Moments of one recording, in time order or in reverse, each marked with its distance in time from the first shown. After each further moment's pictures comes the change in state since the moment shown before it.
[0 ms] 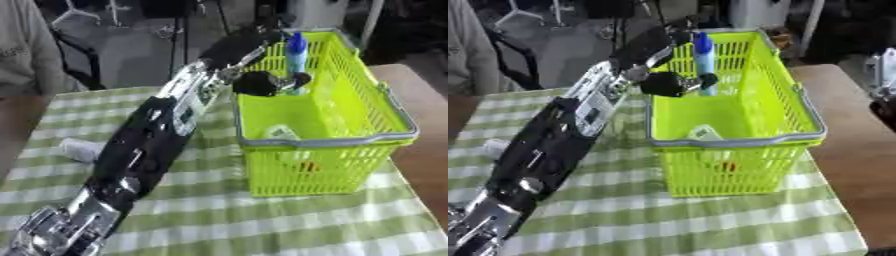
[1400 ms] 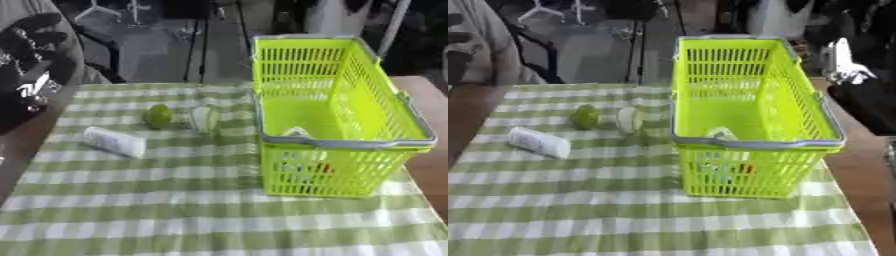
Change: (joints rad) left arm 0.745 0.327 0.378 -0.776 0.867 0.195 -0.068; right arm 0.066 -0.004 -0.037 0.007 0.014 0.018 -0.028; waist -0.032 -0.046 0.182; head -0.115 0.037
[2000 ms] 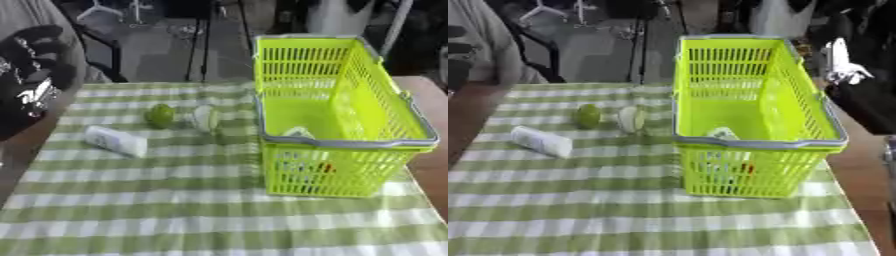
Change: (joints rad) left arm 0.009 -0.023 0.004 0.007 -0.021 0.002 -0.019; right arm 0.005 0.000 -0.003 0.003 0.000 0.000 -0.001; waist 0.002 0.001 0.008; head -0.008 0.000
